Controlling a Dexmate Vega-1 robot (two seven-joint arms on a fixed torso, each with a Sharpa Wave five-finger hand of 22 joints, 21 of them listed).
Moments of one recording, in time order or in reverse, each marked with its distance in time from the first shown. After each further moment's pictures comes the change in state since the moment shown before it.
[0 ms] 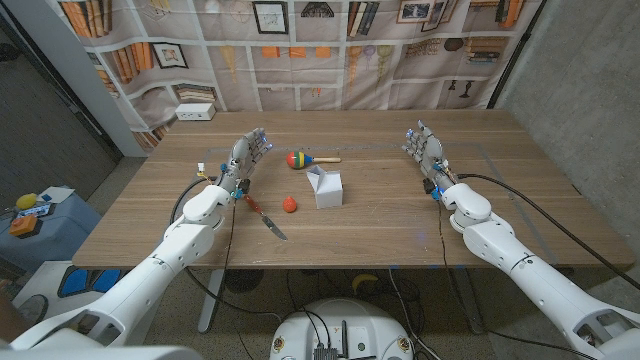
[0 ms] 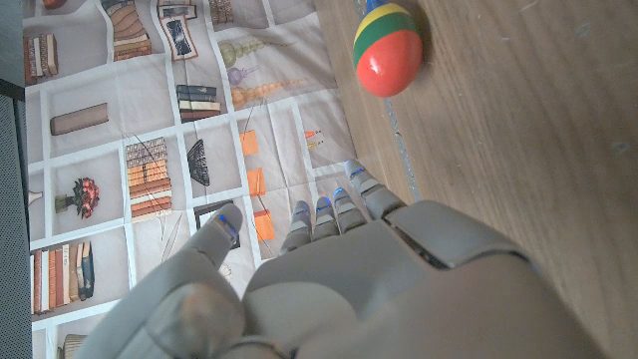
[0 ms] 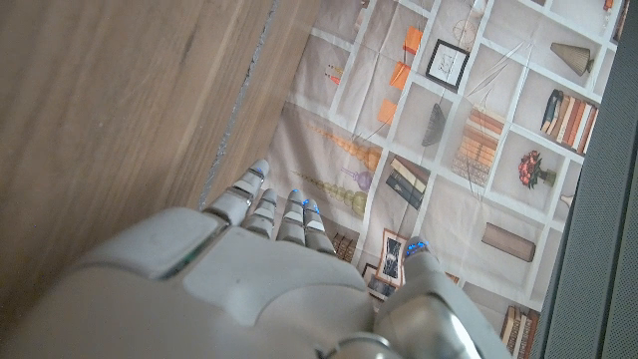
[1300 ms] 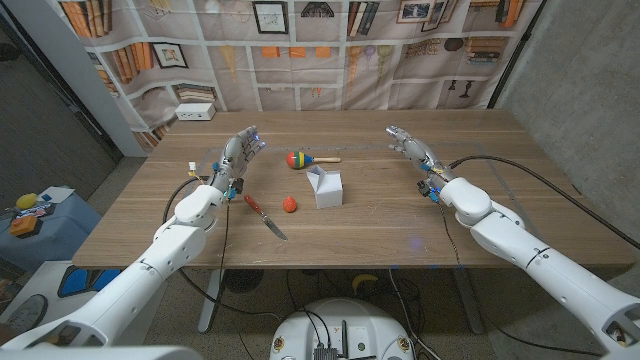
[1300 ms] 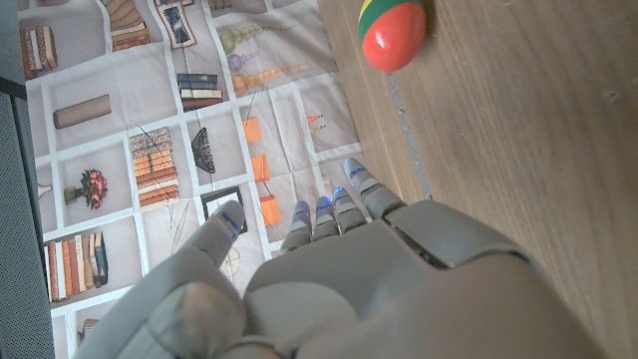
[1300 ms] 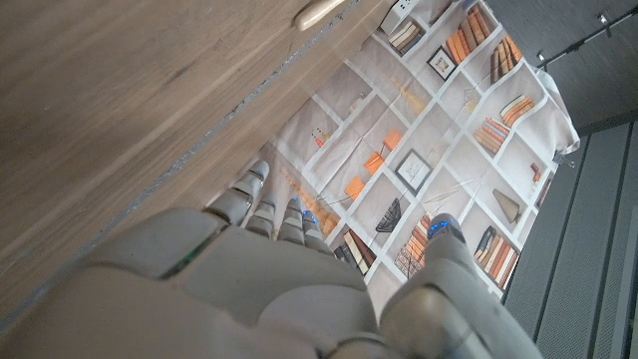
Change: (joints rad) left arm 0.049 0.036 -0.035 -0.084 0.010 0.016 0.063; left_hand 0.011 0.005 0.032 -0.032 0.000 0.016 -0.016 0.000 0.000 0.013 -0.013 0.000 0.000 0.011 0.000 0.000 0.000 0.011 0.000 0.000 0.000; right arm 0.016 -0.138 -0.082 -0.136 -0.288 -0.049 0.000; right_hand 0.157 -0.112 0.019 -0.141 0.016 -0.146 -0.027 -0.014 0.009 -0.089 -0.012 -0.008 0.000 -0.035 0.005 -0.016 -0.028 -0.055 -0.020 -0.004 -0.003
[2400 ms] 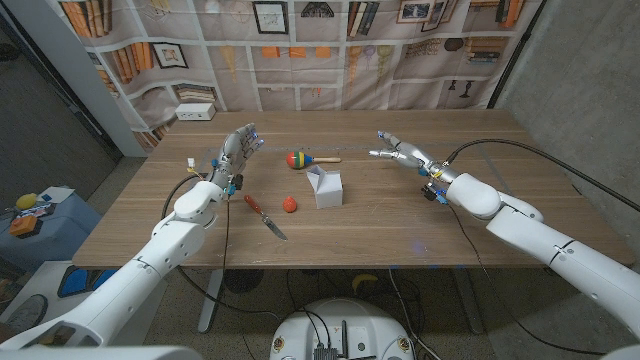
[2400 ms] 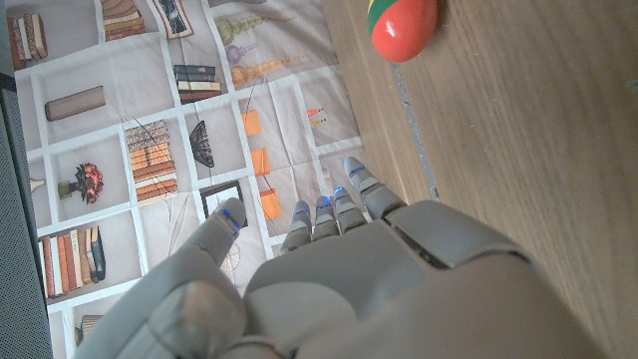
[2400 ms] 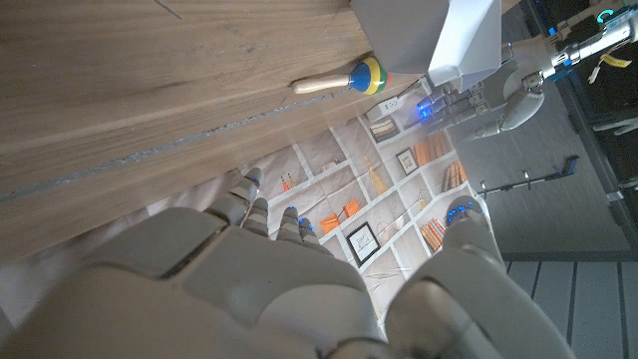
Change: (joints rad) left arm 0.022 0.023 -0.017 -0.083 -0.008 0.063 0.061; left_hand 0.005 0.005 0.016 -0.016 0.000 0.011 0.000 0.000 0.000 0.009 -0.009 0.000 0.000 0.009 -0.009 0.000 0.000 0.011 0.000 0.000 0.000; right arm -0.001 -0.151 -0.034 -0.122 -0.224 0.007 0.087; right_hand 0.154 -0.088 -0.003 -0.005 0.028 -0.084 0.030 0.005 0.009 -0.112 0.044 0.000 0.014 -0.090 0.074 -0.004 0.003 -0.081 0.067 0.001 0.003
